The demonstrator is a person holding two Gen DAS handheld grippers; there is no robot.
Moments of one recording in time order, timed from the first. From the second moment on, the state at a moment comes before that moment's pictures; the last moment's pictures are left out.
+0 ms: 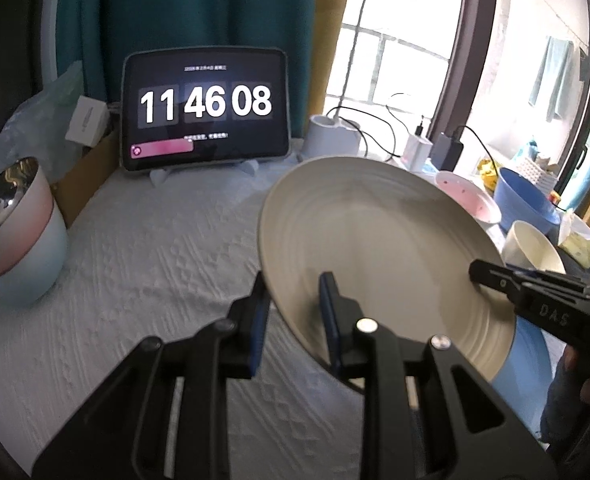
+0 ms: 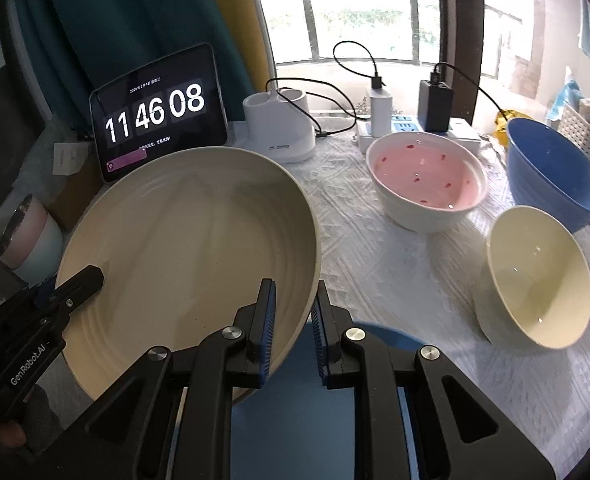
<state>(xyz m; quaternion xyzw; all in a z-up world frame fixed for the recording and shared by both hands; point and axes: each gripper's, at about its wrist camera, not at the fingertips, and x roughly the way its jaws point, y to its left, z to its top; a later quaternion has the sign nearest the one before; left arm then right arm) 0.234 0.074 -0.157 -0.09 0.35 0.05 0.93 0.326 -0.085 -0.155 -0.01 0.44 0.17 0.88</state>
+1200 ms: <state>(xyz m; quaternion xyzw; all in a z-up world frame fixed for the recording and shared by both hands) 0.187 0.000 -0.164 -0.07 0.36 -0.01 0.93 0.259 -0.161 -0.153 0.00 0.43 0.12 0.89</state>
